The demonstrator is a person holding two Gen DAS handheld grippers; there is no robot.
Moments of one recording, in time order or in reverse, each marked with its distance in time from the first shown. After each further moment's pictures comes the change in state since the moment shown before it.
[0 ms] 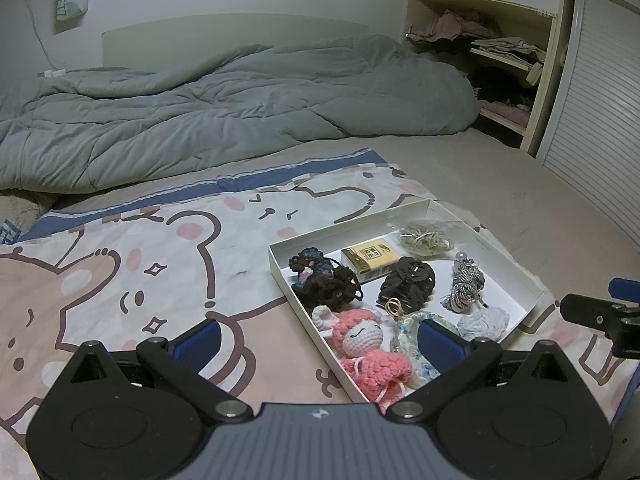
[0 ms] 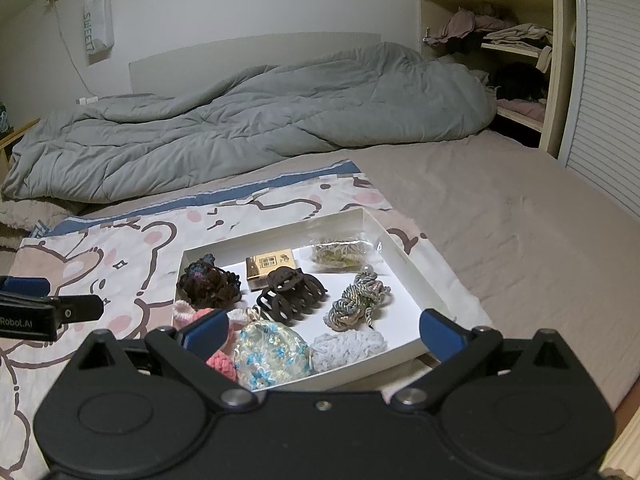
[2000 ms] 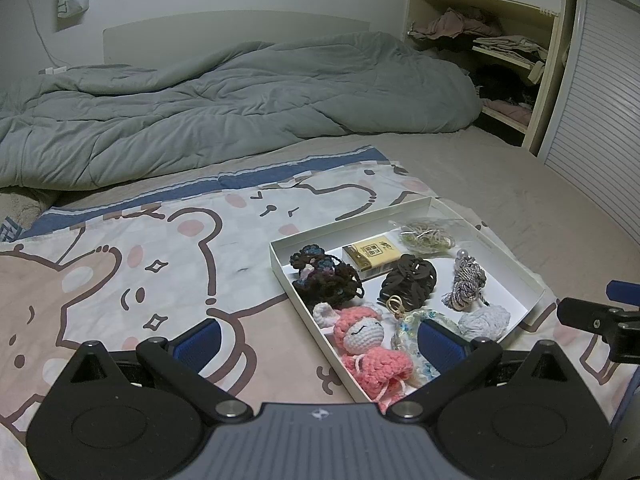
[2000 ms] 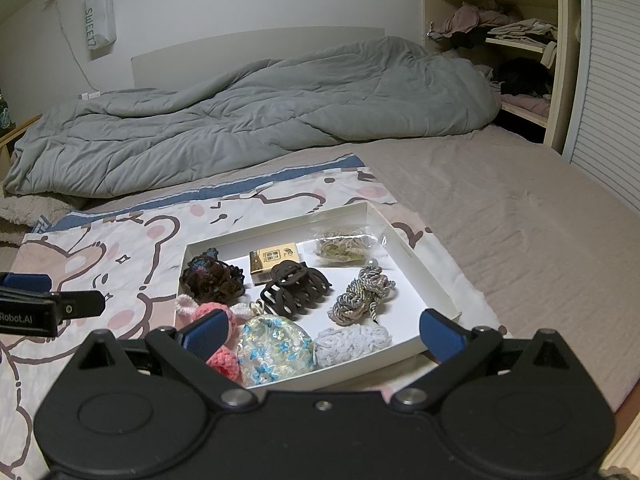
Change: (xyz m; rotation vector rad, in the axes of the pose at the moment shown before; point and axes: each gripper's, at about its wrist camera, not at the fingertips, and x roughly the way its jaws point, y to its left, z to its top) left arm 0.000 -0.001 -0.001 -0.002 0.008 0.009; right arm 0.005 0.004 -0.004 -0.004 0.014 0.009
